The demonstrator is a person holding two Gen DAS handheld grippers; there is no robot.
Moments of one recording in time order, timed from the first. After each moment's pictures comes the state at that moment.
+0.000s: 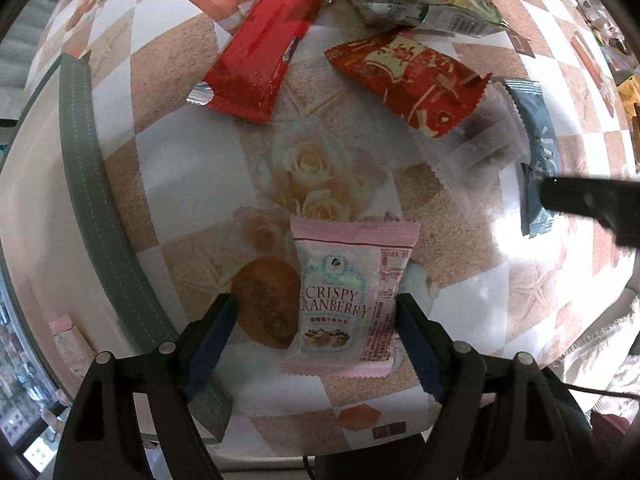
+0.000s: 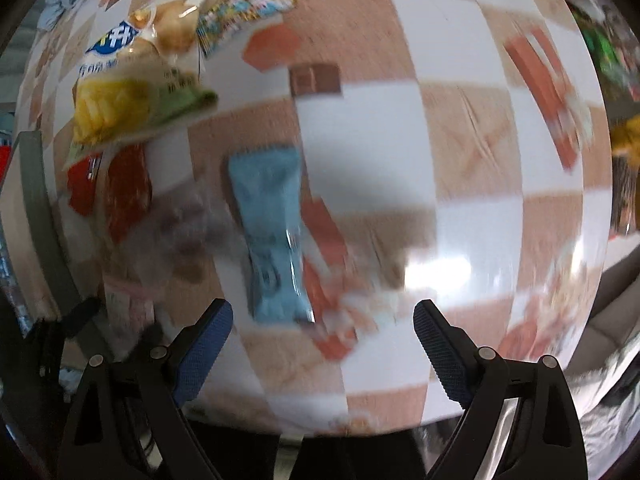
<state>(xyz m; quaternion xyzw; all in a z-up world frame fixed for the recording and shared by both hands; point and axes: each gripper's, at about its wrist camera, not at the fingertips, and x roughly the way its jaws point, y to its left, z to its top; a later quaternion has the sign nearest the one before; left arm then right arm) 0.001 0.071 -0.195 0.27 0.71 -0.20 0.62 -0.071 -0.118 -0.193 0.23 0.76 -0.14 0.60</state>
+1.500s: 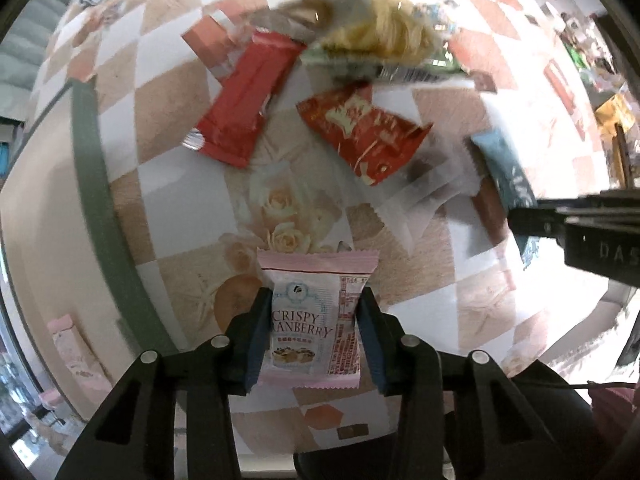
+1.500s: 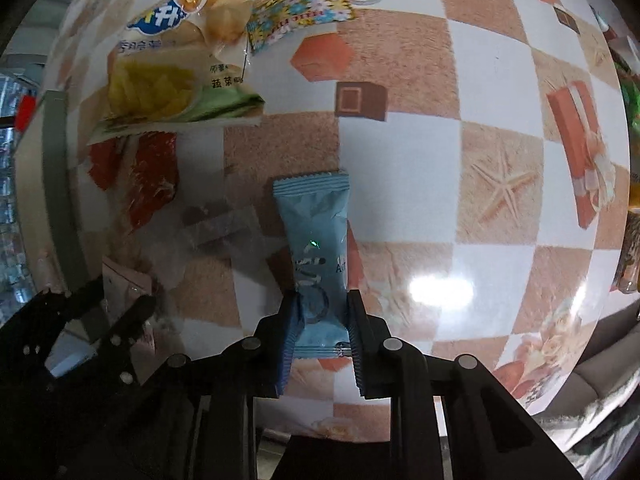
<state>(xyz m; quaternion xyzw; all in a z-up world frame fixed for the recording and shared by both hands) -0.009 0.025 -0.163 0.23 0.69 -0.22 0.65 -0.052 -0.124 -0.191 0.20 0.76 -0.06 0.61</state>
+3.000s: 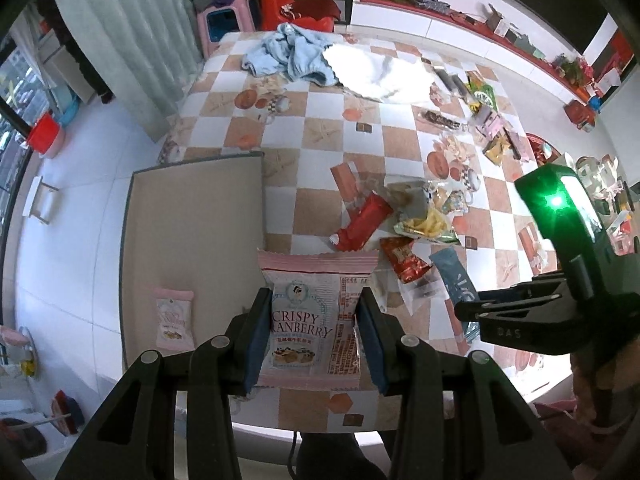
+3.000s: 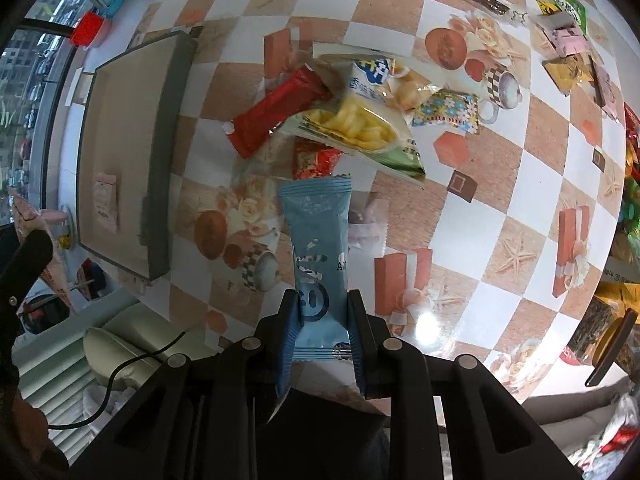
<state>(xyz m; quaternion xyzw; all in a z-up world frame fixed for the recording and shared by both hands) 0.000 0.119 0.003 0.09 0.58 -0.14 0.79 0.008 -0.047 -0.104 0.09 0.76 0.05 0.64</state>
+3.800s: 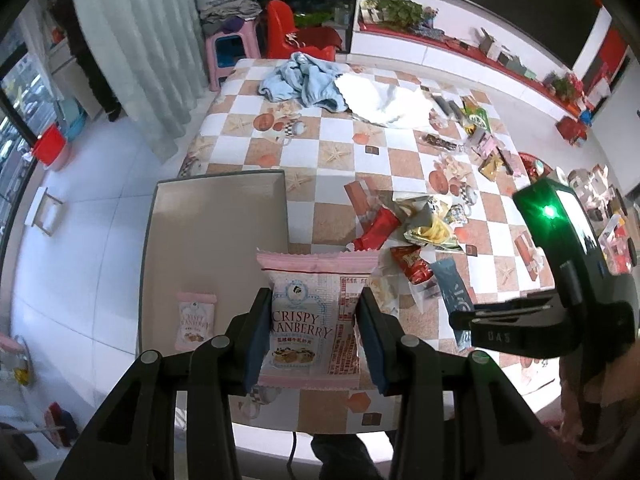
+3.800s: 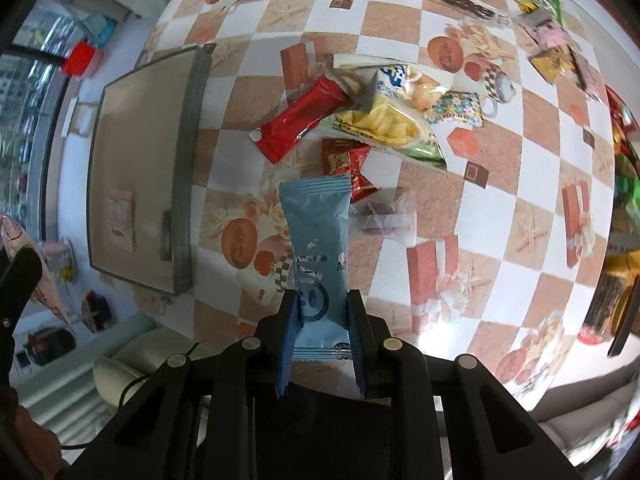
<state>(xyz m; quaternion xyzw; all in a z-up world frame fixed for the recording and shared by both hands) -0.026 0.163 0.021 0.07 0.54 -0.15 0.83 -0.018 -0.023 -0.087 0.12 0.73 0.01 0.67</state>
